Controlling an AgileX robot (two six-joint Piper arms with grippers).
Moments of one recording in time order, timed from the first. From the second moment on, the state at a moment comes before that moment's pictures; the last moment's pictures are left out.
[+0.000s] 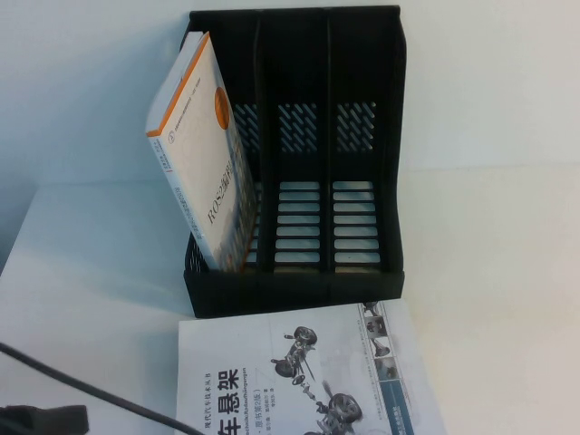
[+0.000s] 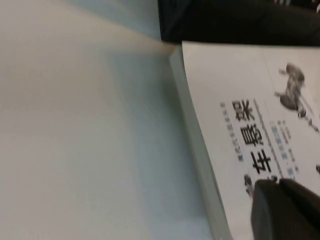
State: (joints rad) right arm 0.08 0.52 -0.51 0.24 0.62 -0.02; left arm -0.01 0.62 -0.41 -0.63 0.74 0.26
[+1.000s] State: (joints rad) right arm 0.08 0.60 -0.51 0.52 0.73 -0.28; left arm -0.22 1.40 -0.56 -0.82 0.53 0.55
